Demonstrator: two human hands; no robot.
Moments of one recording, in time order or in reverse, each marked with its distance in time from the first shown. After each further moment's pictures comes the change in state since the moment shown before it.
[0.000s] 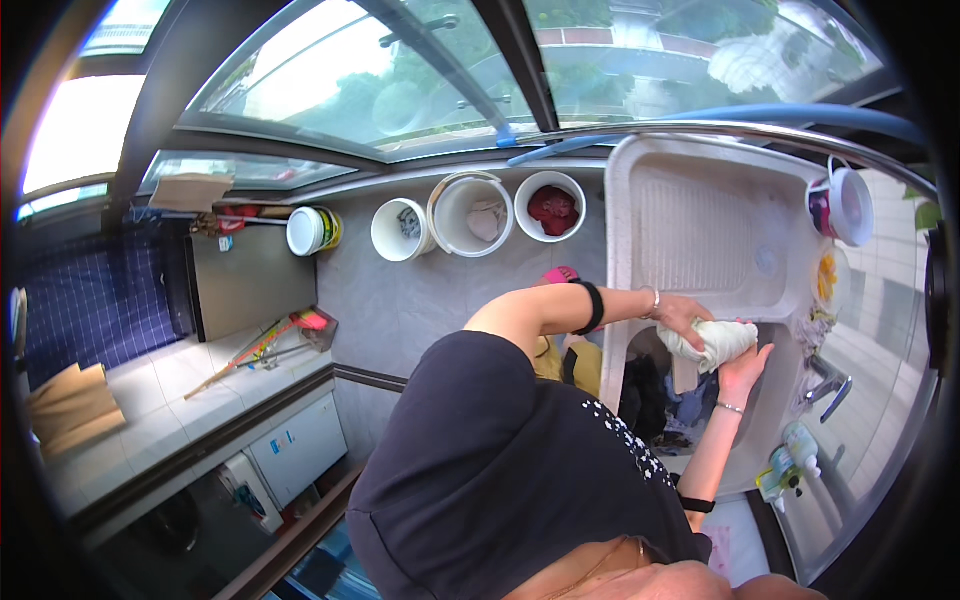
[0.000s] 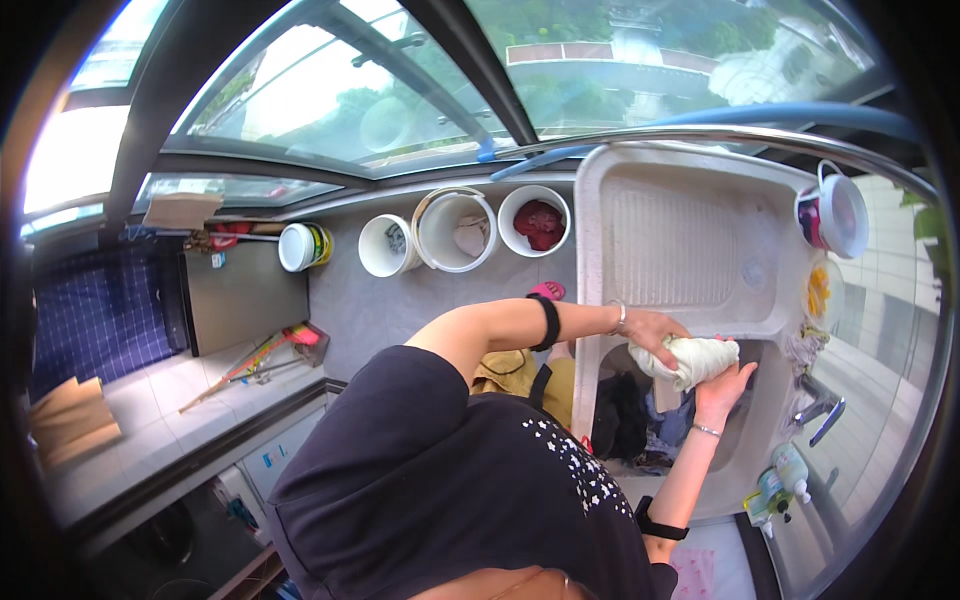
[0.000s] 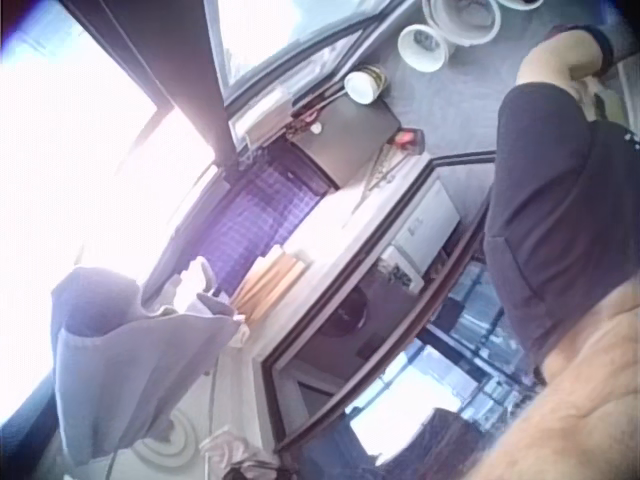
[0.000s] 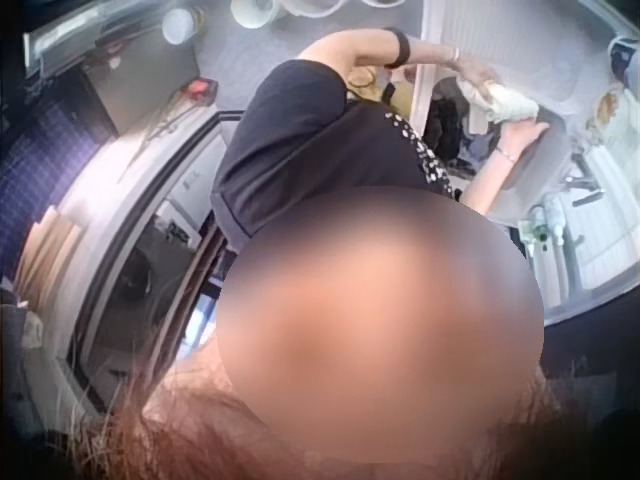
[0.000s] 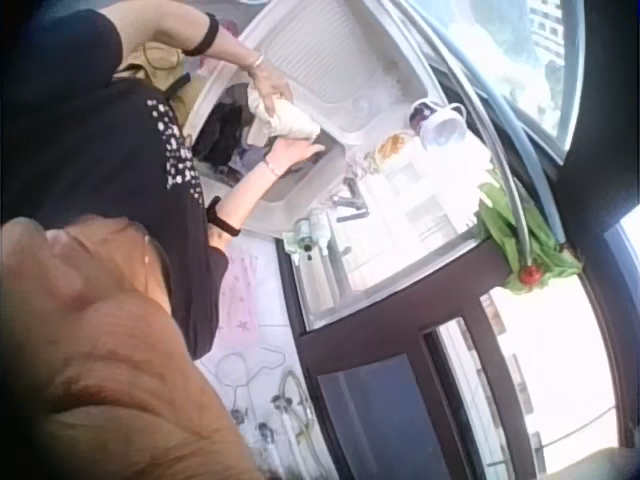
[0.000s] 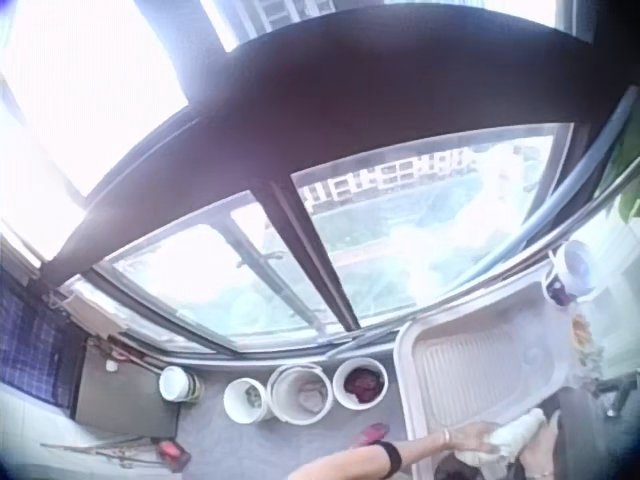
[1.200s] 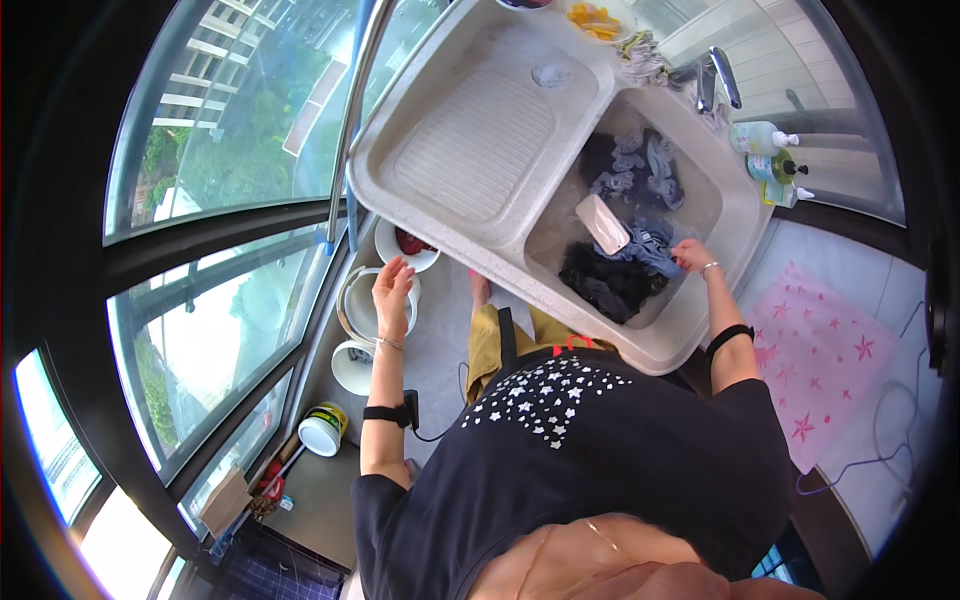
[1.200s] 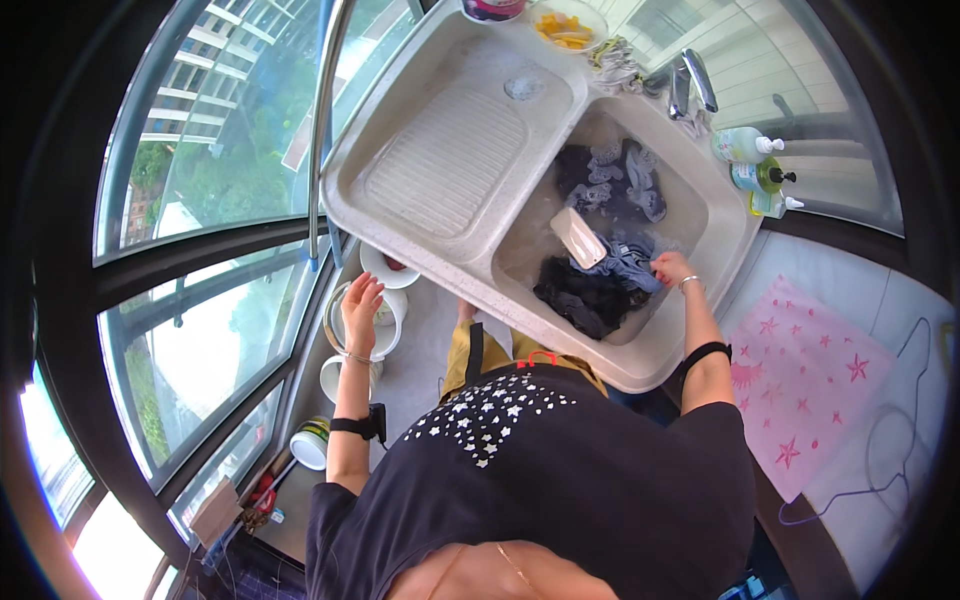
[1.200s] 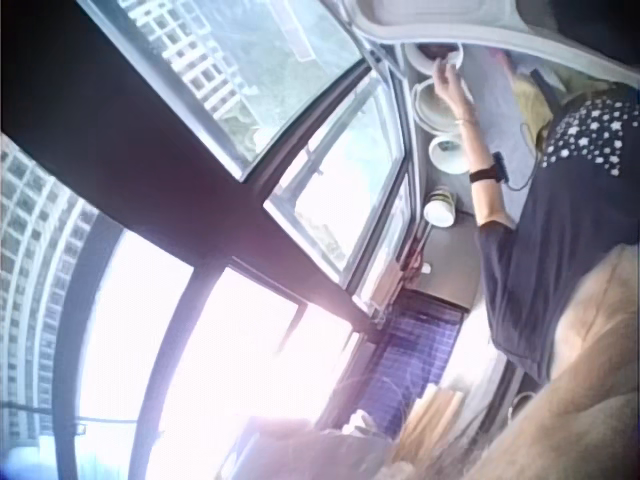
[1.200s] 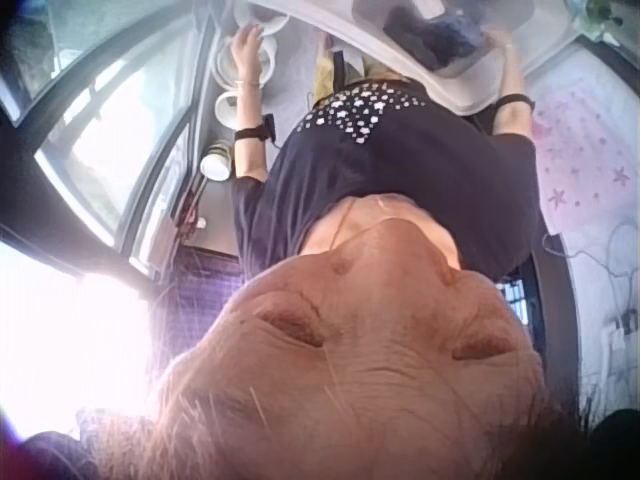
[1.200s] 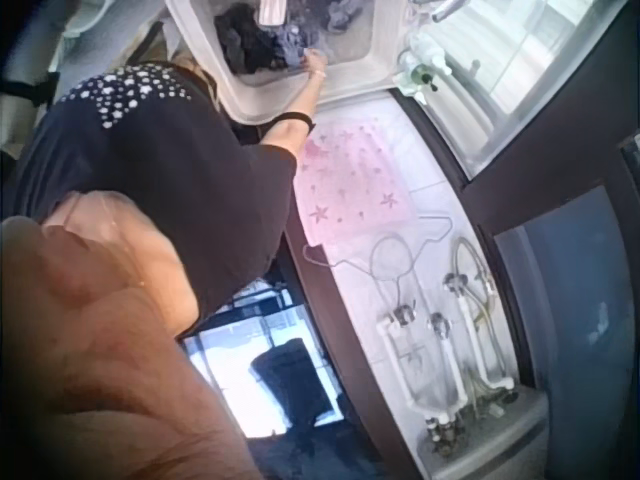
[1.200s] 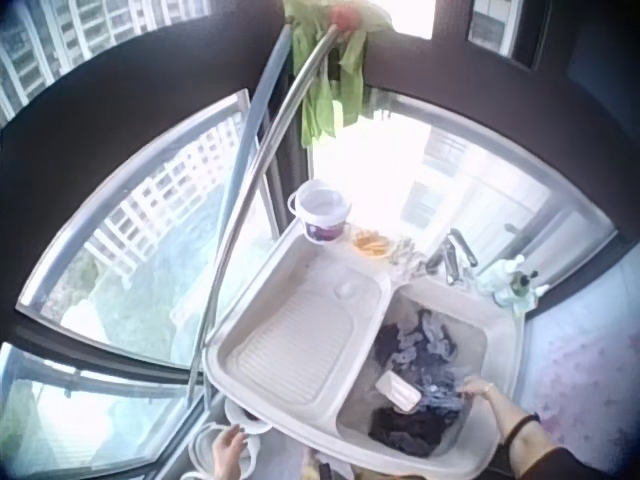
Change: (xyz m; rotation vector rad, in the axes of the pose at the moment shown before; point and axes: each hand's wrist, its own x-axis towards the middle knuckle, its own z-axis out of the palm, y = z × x) left_hand -0.204 -0.050 -0.077 -0.344 0.847 -0.423; right_hand -0.099 0.057 -0.285 -1.068 0.417 0.442
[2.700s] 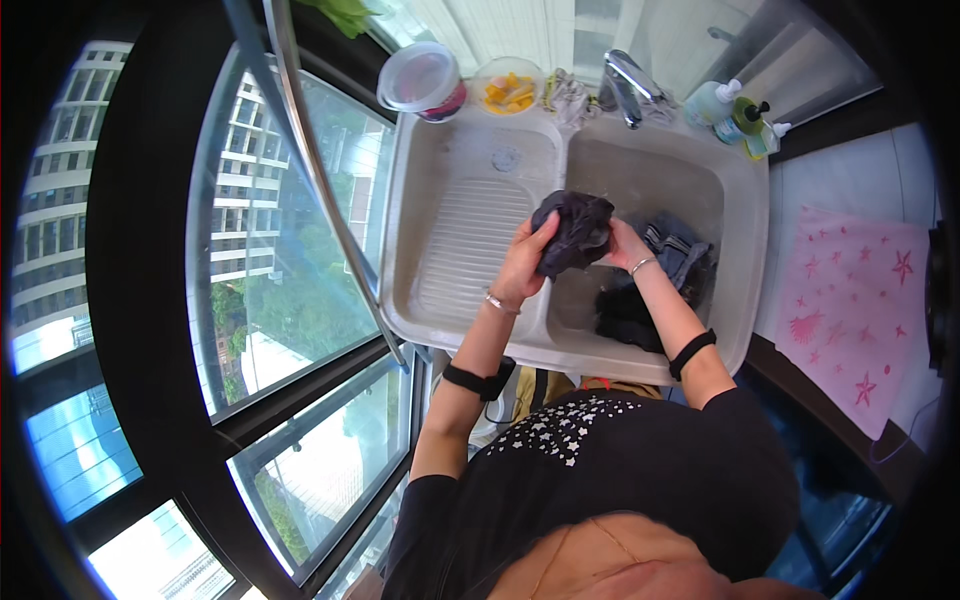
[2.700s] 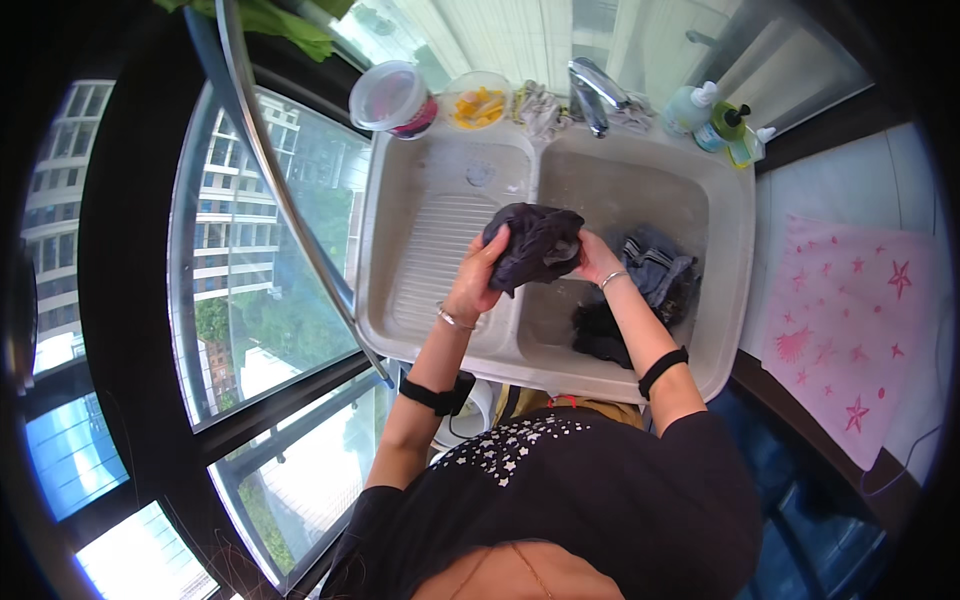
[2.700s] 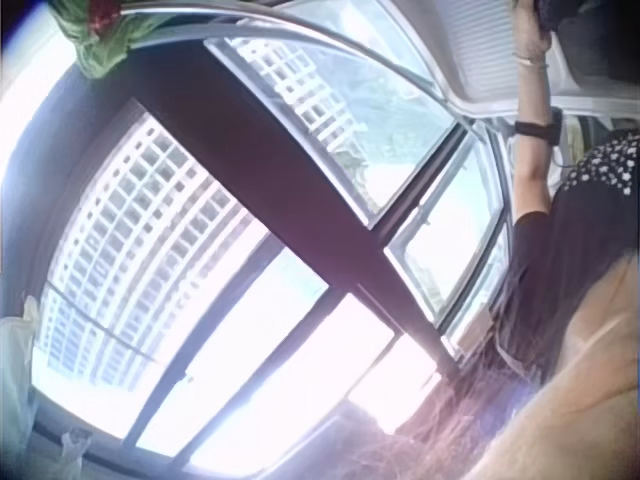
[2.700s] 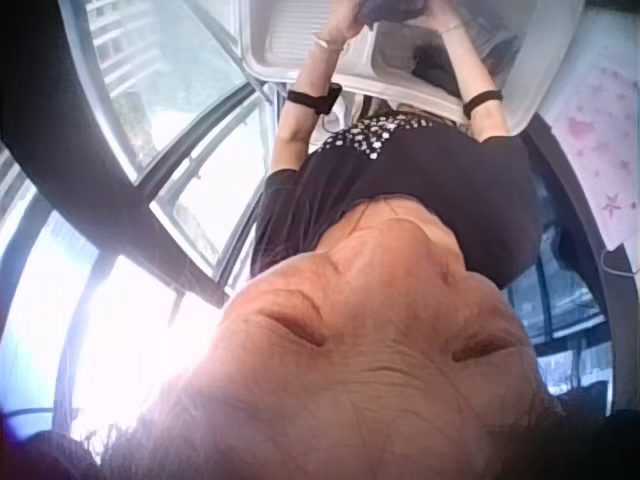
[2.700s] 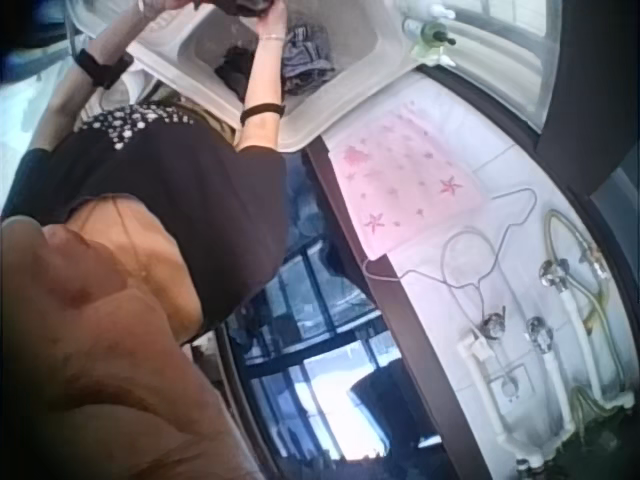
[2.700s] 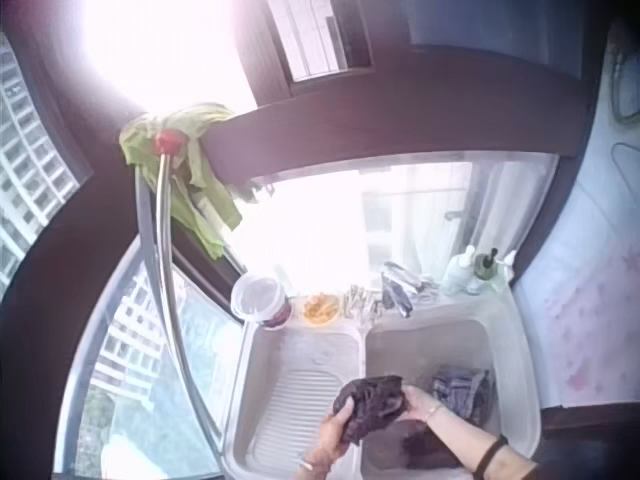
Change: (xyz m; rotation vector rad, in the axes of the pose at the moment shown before) left_hand 0.021 0.173 0.316 -0.270 -1.002 -0.217; right_hand -0.028 -0.207 0.106 1.517 -0.466 -0.545
